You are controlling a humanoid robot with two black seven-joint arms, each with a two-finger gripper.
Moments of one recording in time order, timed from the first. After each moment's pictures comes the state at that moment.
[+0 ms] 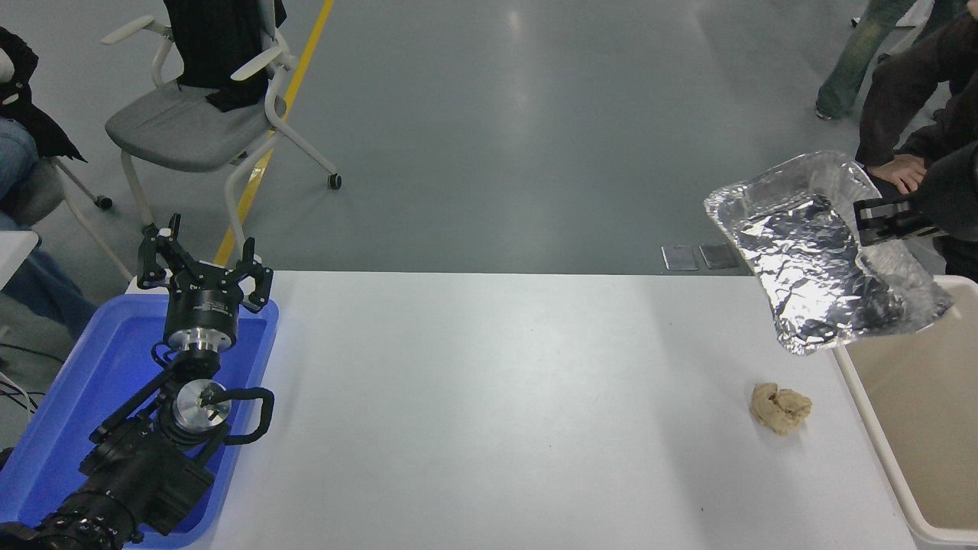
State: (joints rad) left arm -0.54 0.16 -1.09 -0.55 0.03 -0.40 -0.56; right arm 2.14 -0.74 -1.38 1.27 -0.68 0.41 0.06
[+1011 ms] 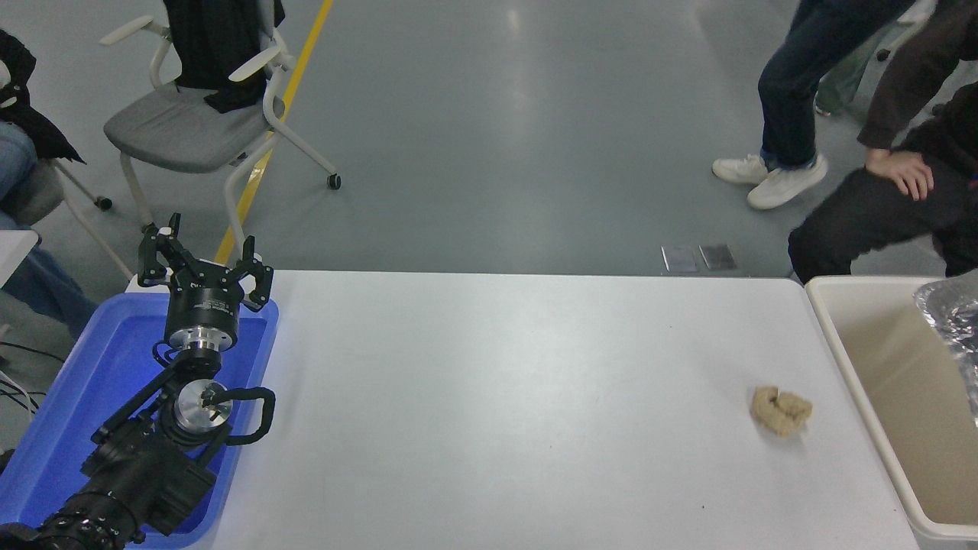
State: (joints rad) left arm -0.54 0.16 -1.09 -0.55 0.03 -0.40 -0.56; right arm 0.97 -0.72 -0.85 0.39 -0.91 0.05 0.09
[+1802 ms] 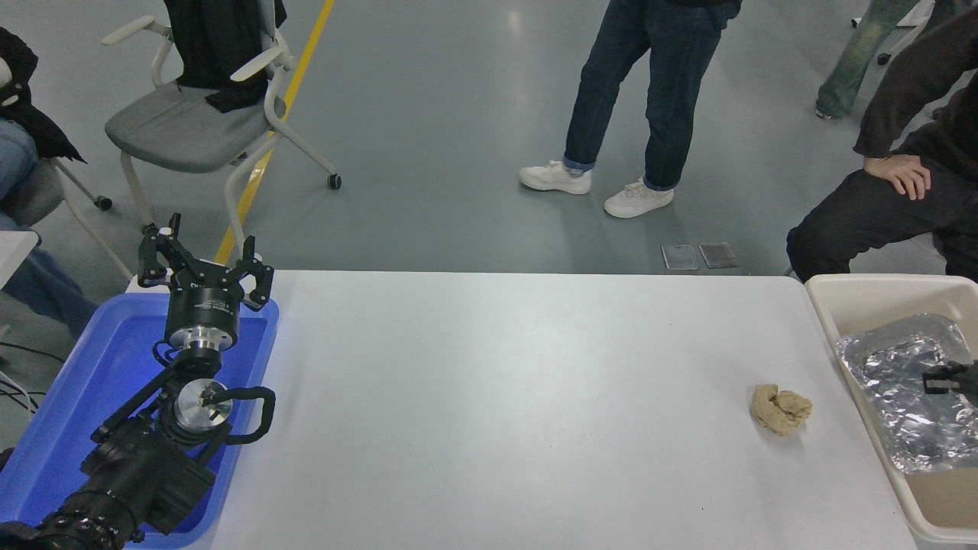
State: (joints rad) left arm -0.55 0.16 -1.09 -0.55 0.03 -0.40 -0.56; right arm 0.81 -0.53 -0.80 0.22 -0.82 -0.01 0.07
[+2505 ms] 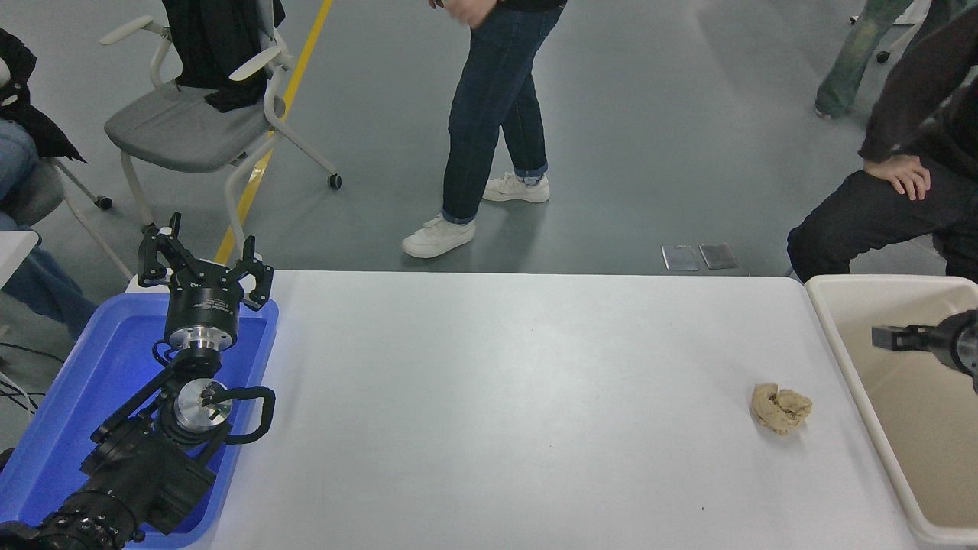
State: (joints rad) left arm -0.55 0.16 -1.09 -0.55 0.03 -0.40 -0.56; right arm 1.23 -0.69 -0.90 0.75 -0.81 0.03 0.08
